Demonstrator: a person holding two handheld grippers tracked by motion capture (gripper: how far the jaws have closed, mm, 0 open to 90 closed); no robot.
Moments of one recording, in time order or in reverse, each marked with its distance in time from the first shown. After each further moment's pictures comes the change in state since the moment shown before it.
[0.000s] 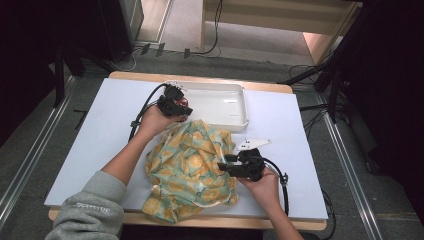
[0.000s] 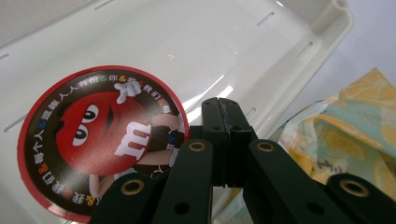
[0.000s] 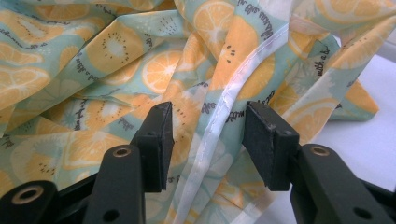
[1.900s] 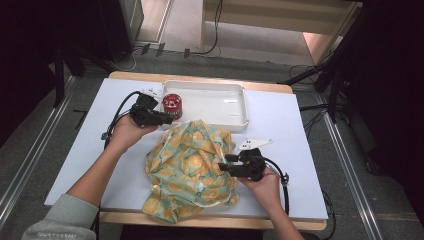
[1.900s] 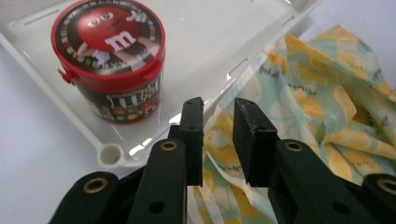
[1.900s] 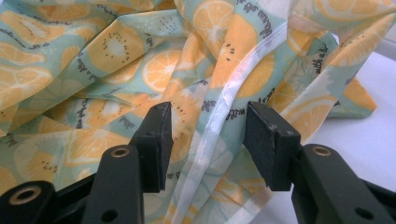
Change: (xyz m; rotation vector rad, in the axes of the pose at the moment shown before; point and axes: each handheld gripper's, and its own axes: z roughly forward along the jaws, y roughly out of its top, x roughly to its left) left arm 0.004 -0.055 -0.065 -0.047 -0.012 -0.011; right arm -0.002 0.000 -0.002 0.003 0.007 0.009
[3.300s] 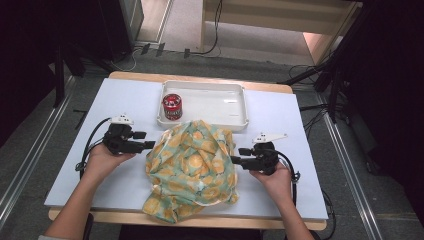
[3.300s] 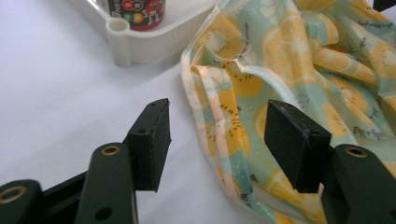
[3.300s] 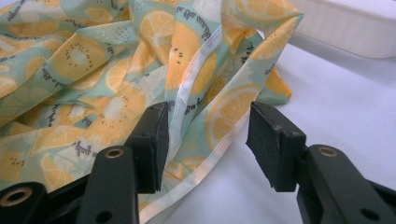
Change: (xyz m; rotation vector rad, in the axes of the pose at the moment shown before) left arm 0.000 -0.090 -0.036 -0.066 0.014 -0.054; right arm -0.033 -0.001 -0.022 -0.023 -0.039 0.055
